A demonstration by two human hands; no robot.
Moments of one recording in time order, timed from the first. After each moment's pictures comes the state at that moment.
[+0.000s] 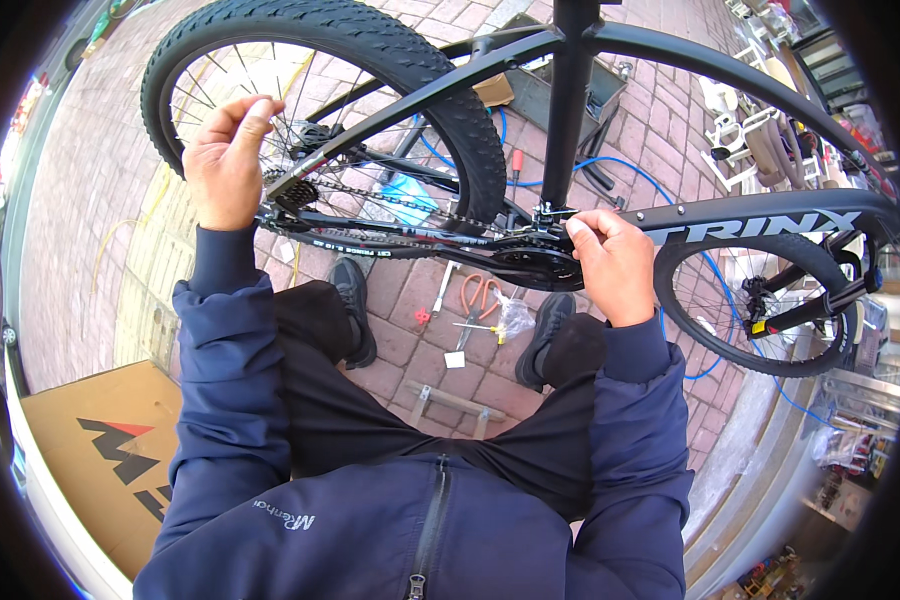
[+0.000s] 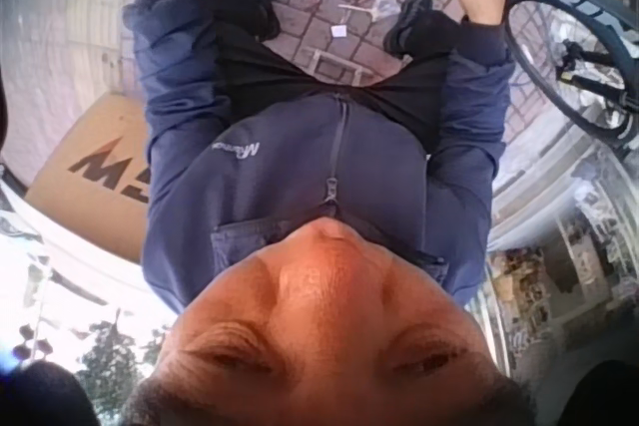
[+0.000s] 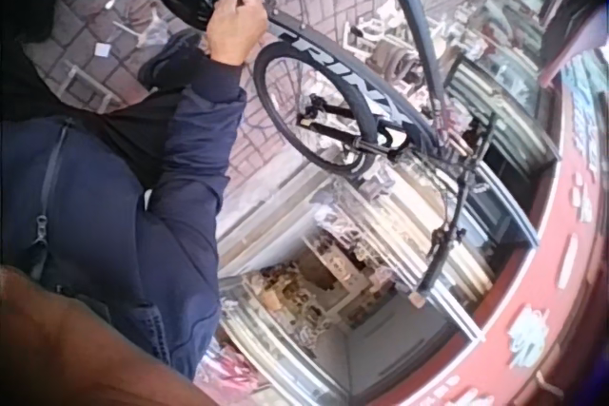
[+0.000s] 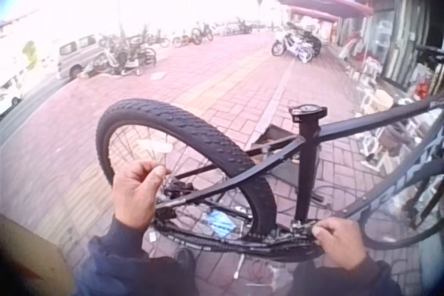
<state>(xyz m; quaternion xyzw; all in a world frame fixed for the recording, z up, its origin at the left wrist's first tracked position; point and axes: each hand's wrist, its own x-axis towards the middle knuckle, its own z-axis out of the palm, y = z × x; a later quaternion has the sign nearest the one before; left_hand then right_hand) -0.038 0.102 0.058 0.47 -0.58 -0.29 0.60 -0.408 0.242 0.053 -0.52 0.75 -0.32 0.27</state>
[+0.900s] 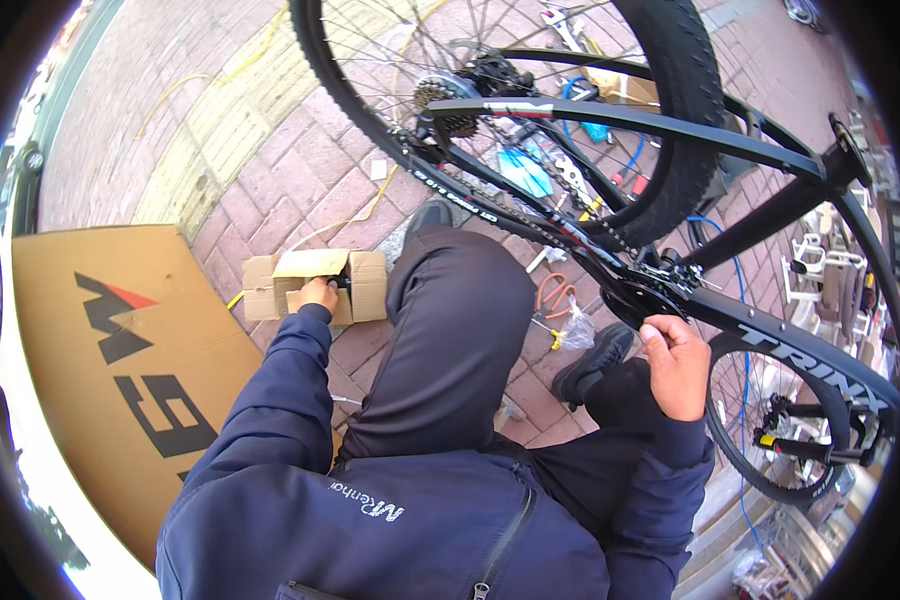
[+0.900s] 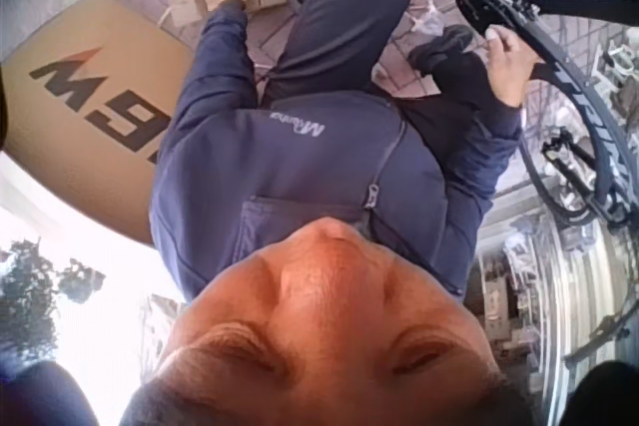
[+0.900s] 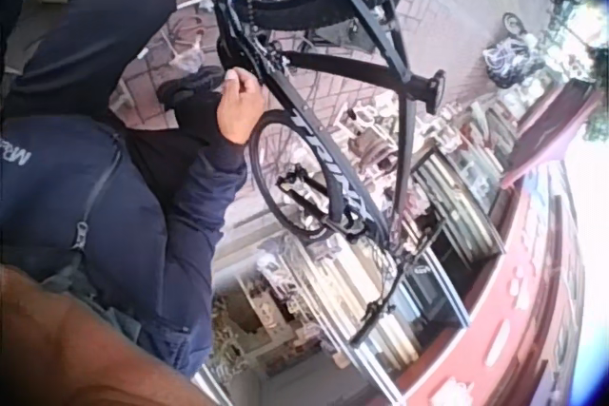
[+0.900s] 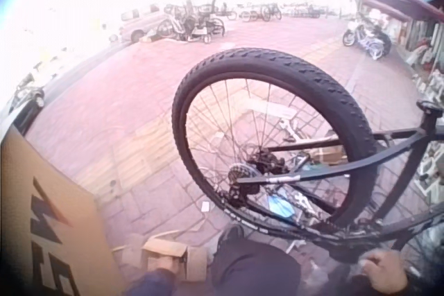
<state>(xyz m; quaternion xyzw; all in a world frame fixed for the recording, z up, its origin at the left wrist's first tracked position) 0.175 0.392 -0.297 0.87 -0.41 -0.27 -0.08 -0.367 0.270 0.027 -0.57 0.71 -0.16 0.37</state>
